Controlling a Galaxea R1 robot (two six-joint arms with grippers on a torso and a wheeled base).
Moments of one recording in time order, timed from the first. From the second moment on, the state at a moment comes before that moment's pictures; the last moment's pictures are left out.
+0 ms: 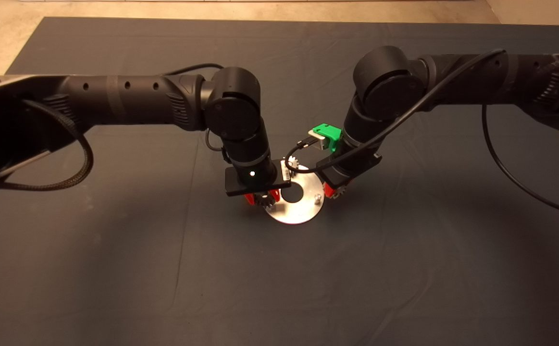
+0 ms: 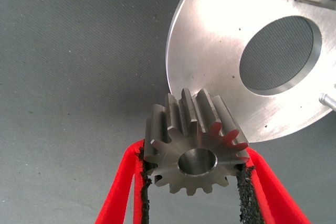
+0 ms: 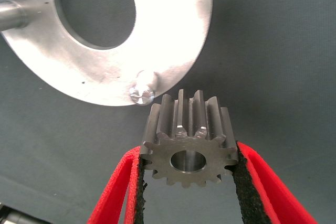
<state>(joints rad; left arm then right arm) -0.39 2.74 -1.17 0.22 1.40 -1.68 0.41 2.76 -1.21 -0.13 -1.53 1.02</state>
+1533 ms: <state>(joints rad) -0.39 2.73 -1.21 0.21 1.40 -1.77 0.41 2.79 -1.24 -0.13 -1.53 1.01</state>
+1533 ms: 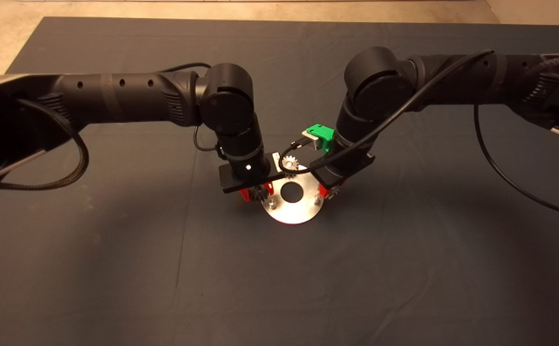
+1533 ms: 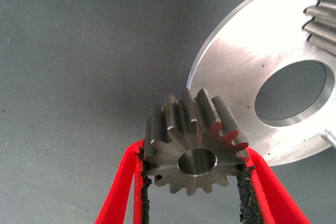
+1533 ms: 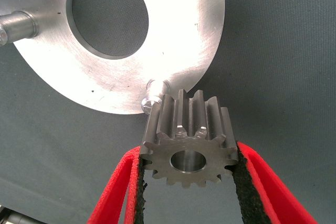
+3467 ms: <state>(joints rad) -0.39 2.76 -1.21 0.21 1.41 -1.77 0.45 2.67 -1.23 -0.12 -1.53 1.02</state>
